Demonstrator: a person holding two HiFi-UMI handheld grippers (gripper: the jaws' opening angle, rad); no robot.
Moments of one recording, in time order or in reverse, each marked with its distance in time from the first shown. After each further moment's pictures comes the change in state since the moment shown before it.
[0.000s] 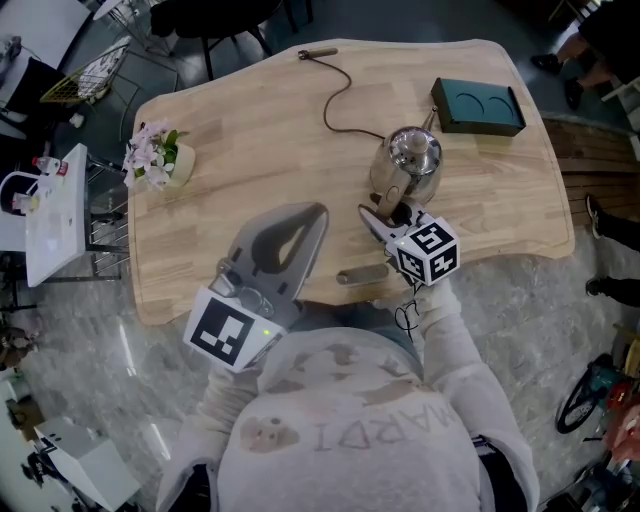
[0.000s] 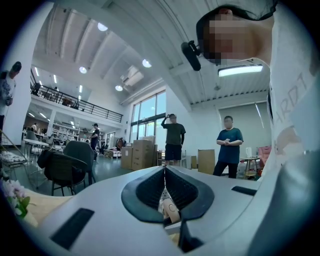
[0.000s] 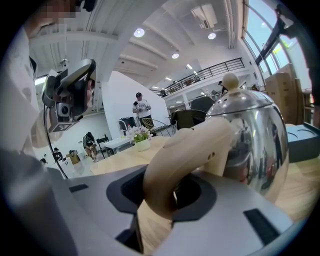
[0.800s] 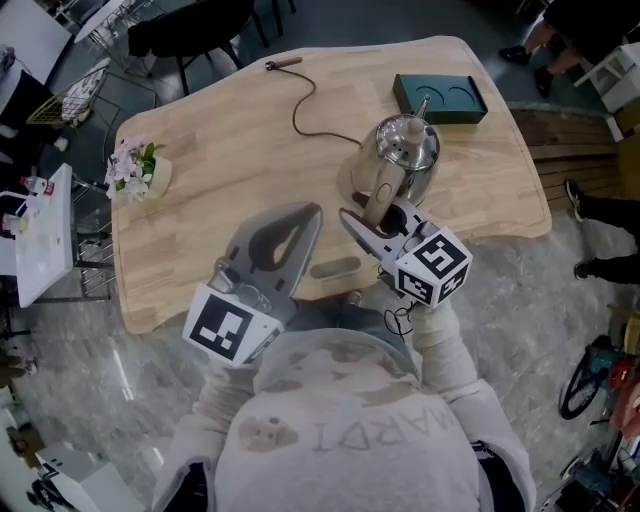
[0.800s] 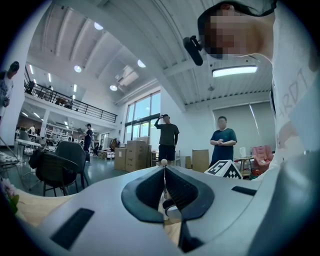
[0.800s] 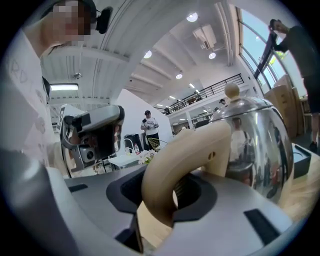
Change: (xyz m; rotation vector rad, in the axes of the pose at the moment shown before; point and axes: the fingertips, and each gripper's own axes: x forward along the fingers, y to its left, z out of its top) left arm 0.015 -0.054 0.002 0.015 -0.003 -0.056; right arm -0.093 0.050 0.074 -0.030 -0.218 0.035
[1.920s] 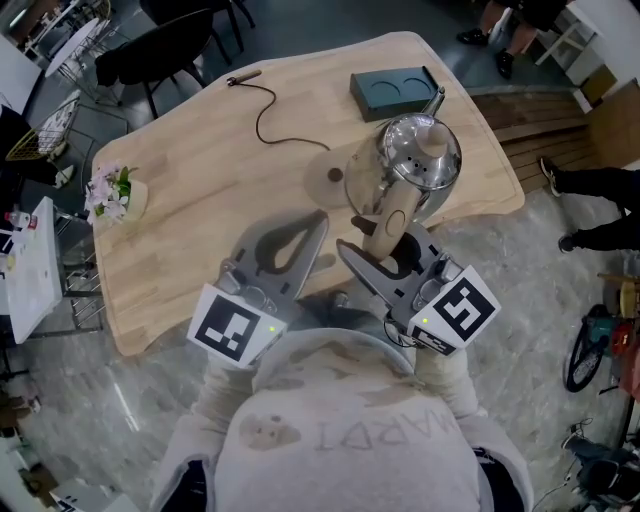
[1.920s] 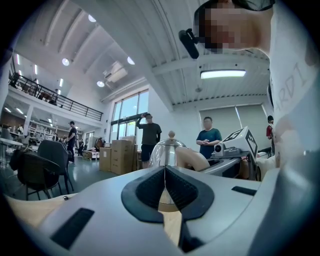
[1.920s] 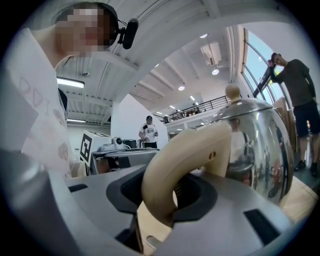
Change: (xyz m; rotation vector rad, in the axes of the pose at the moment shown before) left arm 0.018 -0.061 0.001 0.000 0.029 -0.159; right arm -0.093 0.067 0.068 -0.108 -0.097 -0.068
